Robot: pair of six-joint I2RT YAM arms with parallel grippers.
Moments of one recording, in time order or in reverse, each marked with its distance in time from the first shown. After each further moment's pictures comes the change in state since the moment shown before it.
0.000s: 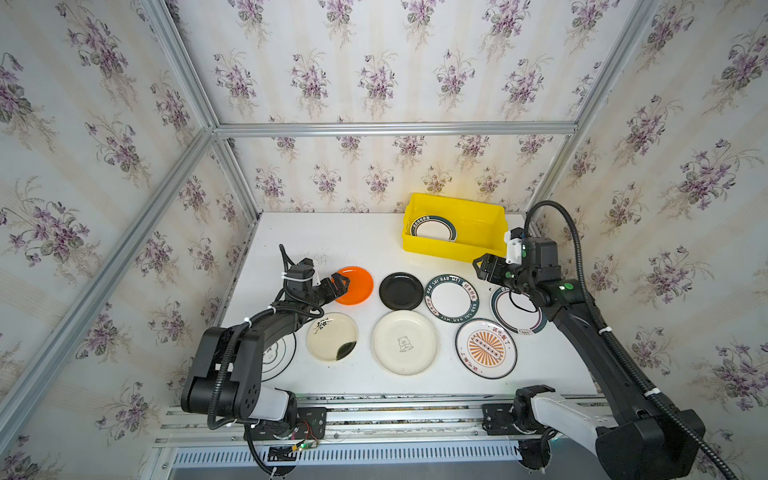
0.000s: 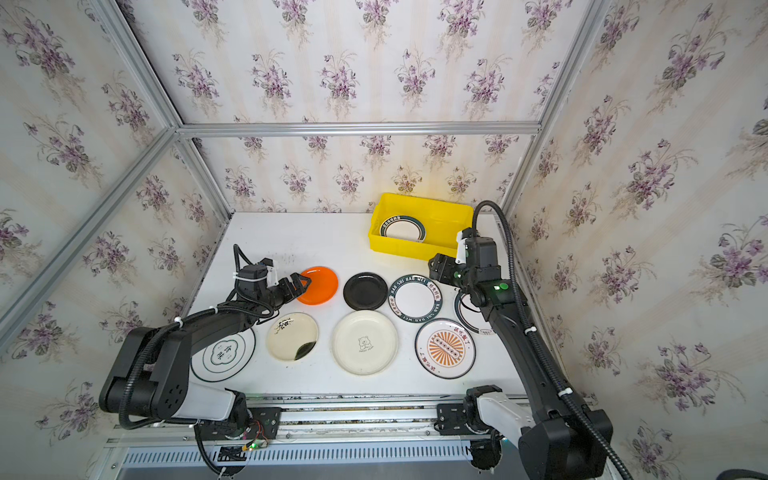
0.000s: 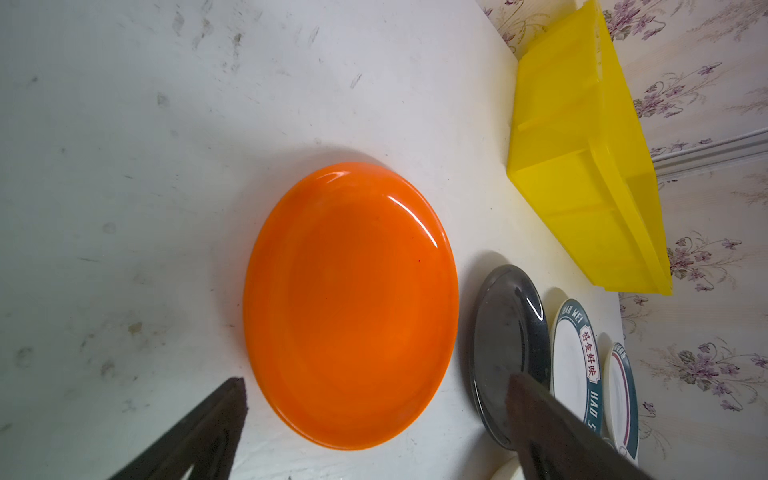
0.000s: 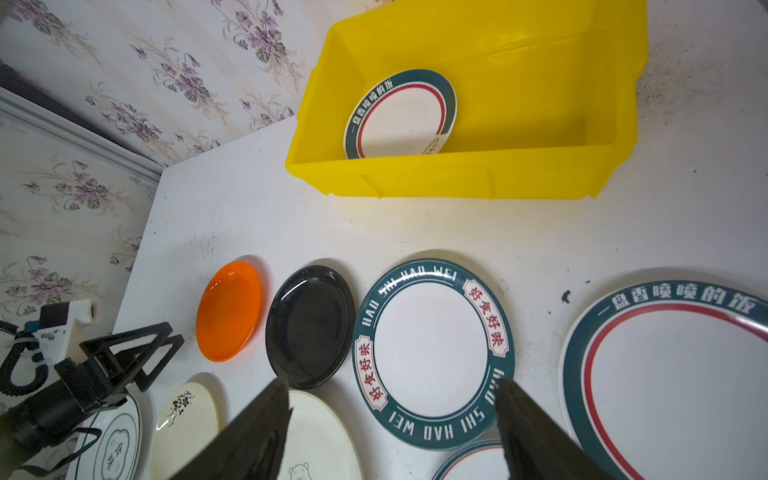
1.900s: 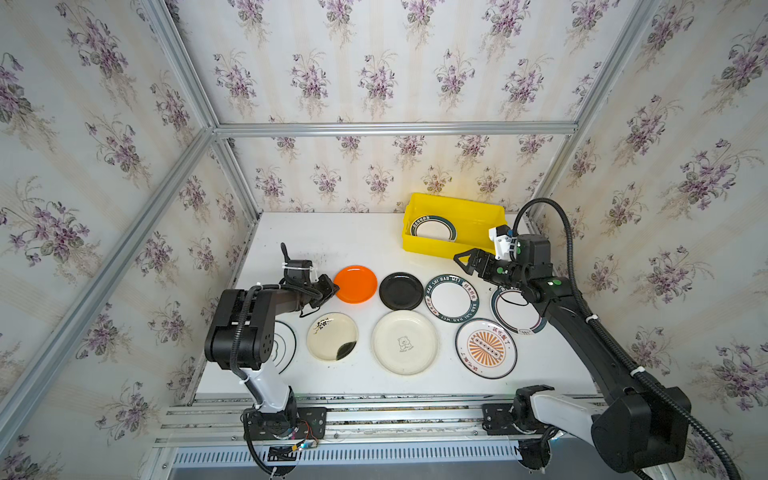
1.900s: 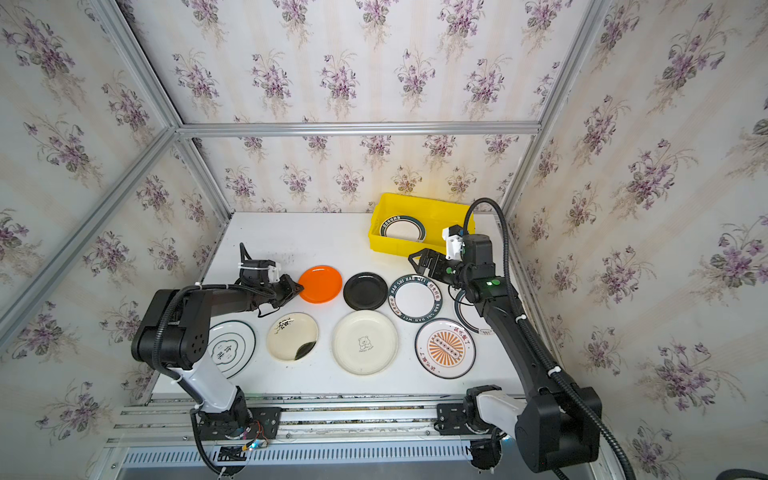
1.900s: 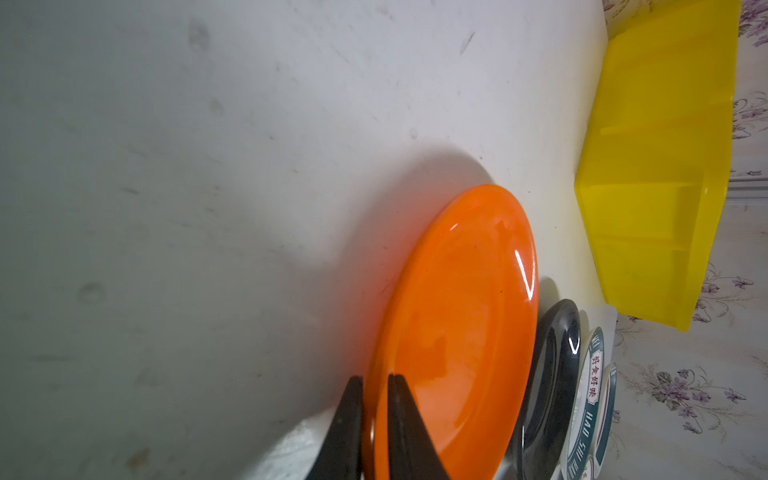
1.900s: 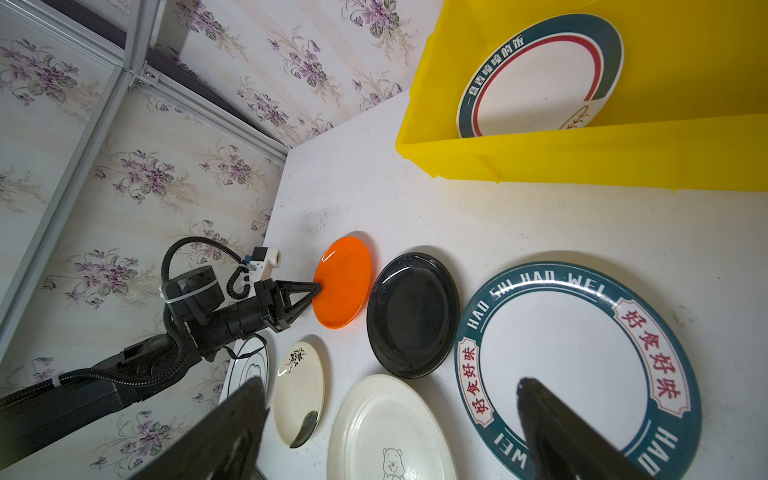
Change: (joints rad) left arm 0.082 0.296 0.160 -0.050 0.138 -0.039; right arm -0.011 0.077 -0.046 0.208 -0.328 0.098
